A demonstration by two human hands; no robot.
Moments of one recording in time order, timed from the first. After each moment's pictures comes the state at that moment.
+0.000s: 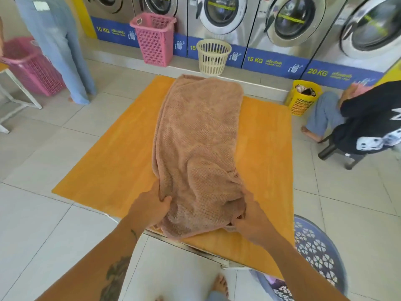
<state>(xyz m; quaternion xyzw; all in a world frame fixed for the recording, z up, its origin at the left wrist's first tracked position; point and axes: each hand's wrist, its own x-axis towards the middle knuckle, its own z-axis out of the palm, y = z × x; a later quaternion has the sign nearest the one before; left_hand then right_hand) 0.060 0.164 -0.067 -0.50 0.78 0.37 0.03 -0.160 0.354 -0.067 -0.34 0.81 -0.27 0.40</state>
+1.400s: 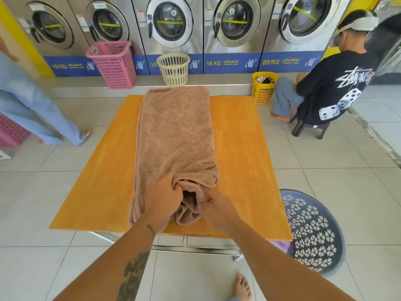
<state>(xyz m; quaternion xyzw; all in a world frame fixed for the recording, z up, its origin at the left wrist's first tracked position) 0.023 0.191 -0.030 -0.38 0.86 0.28 -0.16 -0.068 0.336 -0.030 -0.30 0.81 -0.39 0.33</state>
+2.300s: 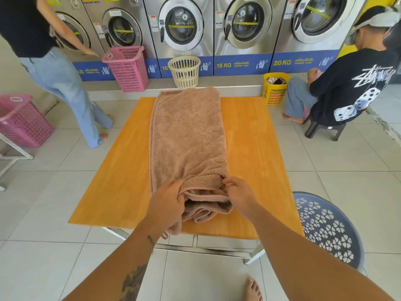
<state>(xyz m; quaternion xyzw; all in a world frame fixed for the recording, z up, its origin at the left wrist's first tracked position) 0.059 0.183 -0.035 -0.30 0.91 0.25 -0.11 -0.117 0.318 -0.057 -0.12 0.80 -0.46 0.36</state>
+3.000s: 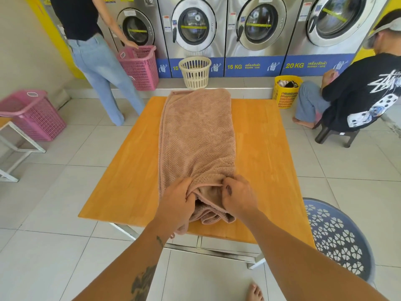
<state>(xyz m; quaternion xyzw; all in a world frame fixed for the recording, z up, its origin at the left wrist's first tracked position) 0.059 0.193 -0.024 -0.28 0.89 0.30 -0.19 -0.101 0.307 -0.067 -0.41 0.86 -0.30 0.10</state>
